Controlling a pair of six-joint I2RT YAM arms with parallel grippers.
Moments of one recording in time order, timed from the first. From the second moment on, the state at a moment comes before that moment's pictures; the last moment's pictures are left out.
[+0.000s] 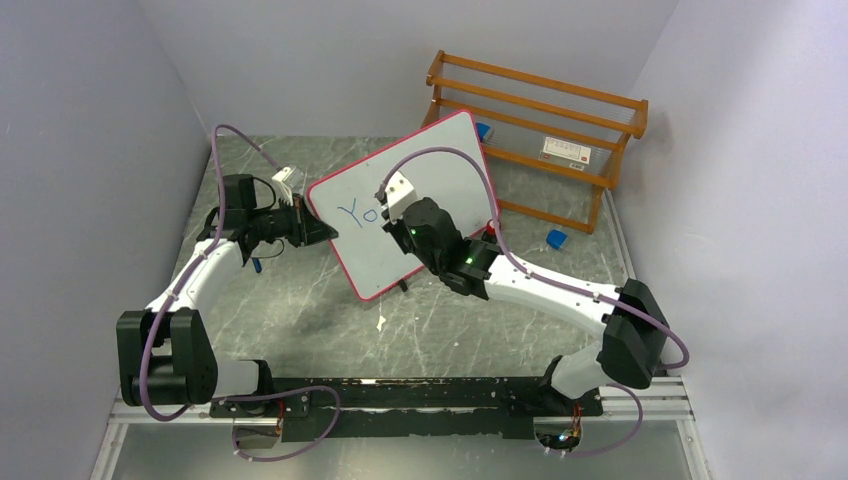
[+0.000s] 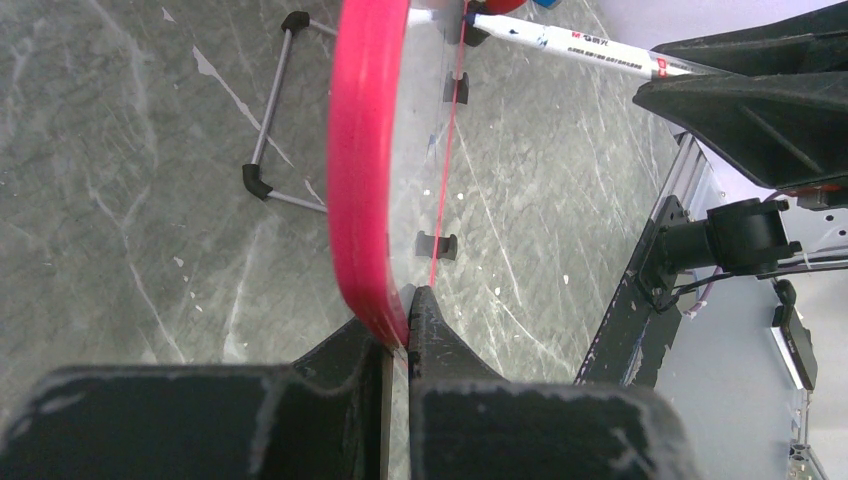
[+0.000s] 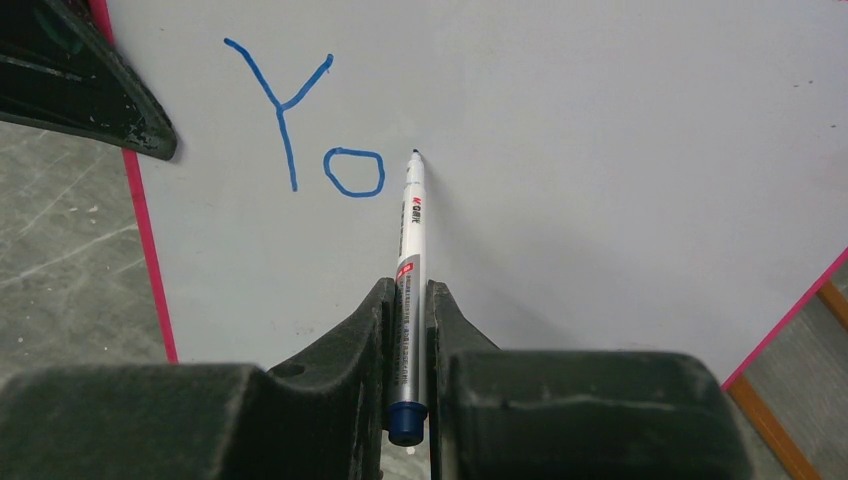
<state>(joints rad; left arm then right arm) 0.00 1.32 0.84 -0.20 0.98 -0.07 0.99 1.46 1.12 -0.01 0.40 -0.11</state>
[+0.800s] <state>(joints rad) 0.00 1.32 0.84 -0.20 0.98 -0.07 0.99 1.48 1.12 -0.02 0.40 -0.10</state>
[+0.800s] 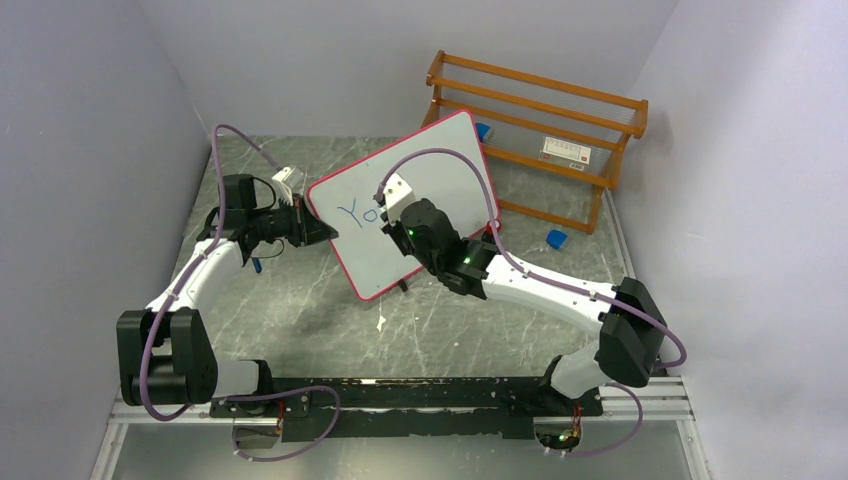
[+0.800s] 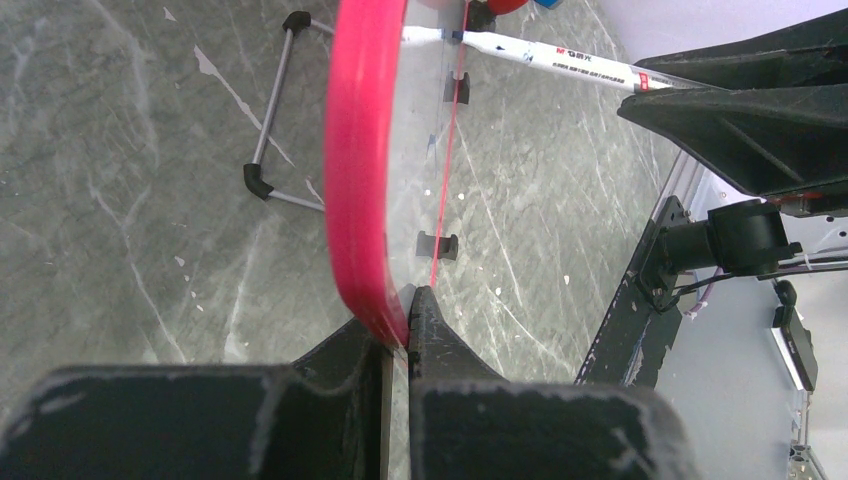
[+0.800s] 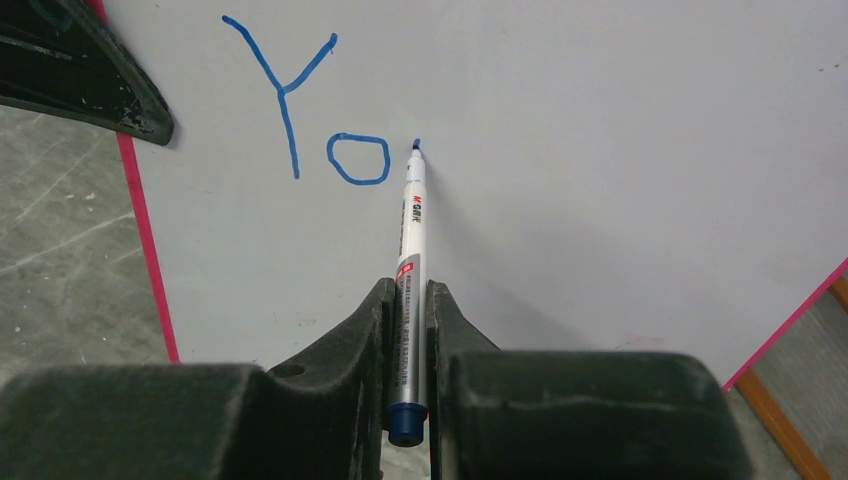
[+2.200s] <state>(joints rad) 0.00 1.32 0.84 -0.20 0.98 -0.07 0.99 1.46 1.09 -0.04 0.44 -0.09</state>
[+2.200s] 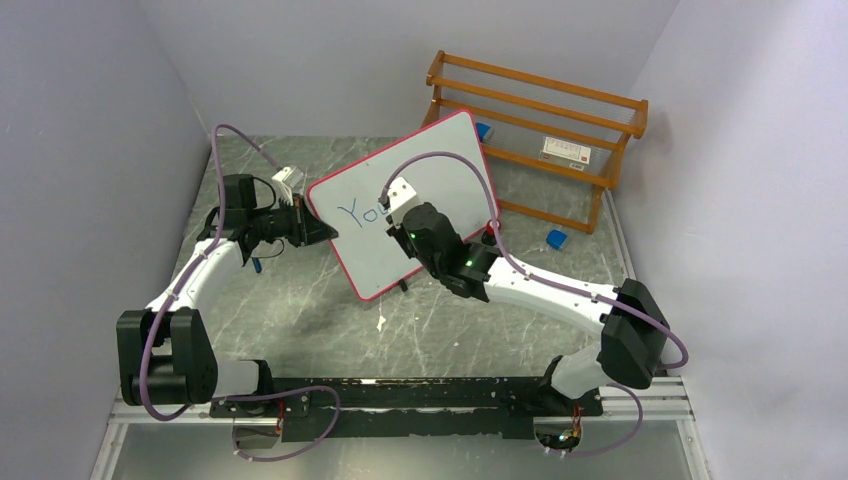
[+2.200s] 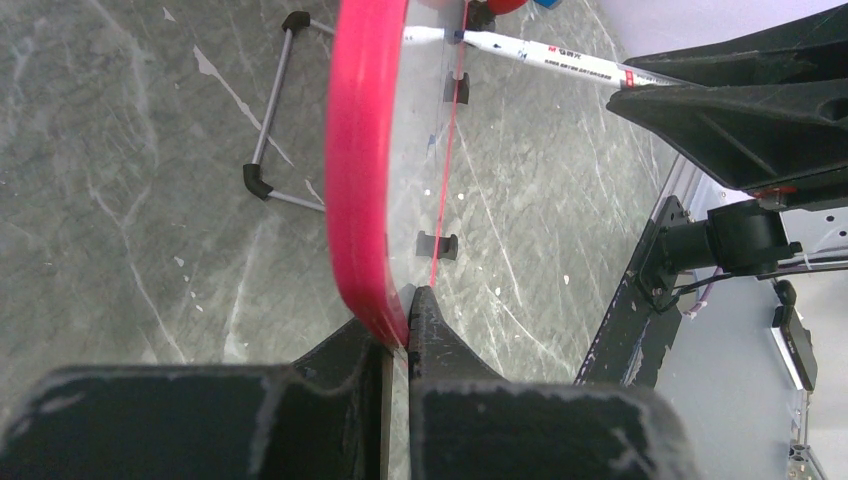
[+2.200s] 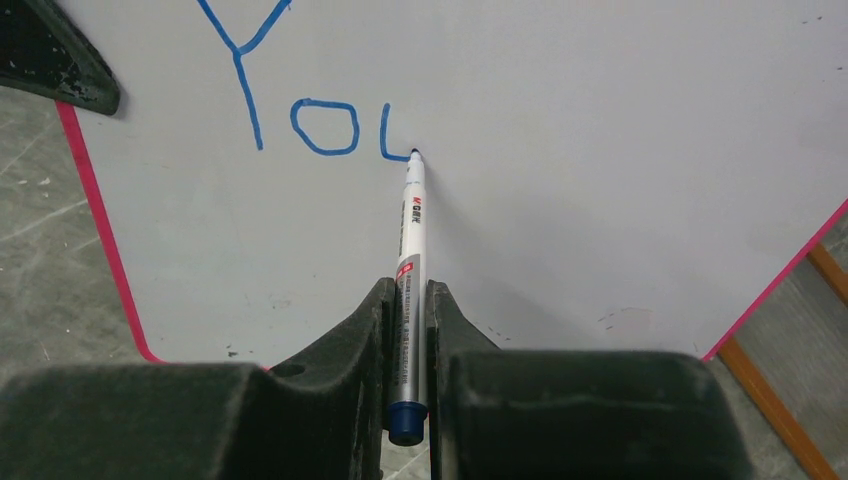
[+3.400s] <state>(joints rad) 0.00 1.32 0.84 -0.20 0.98 -0.07 0.98 1.47 1.10 0.01 0.45 -0.10</state>
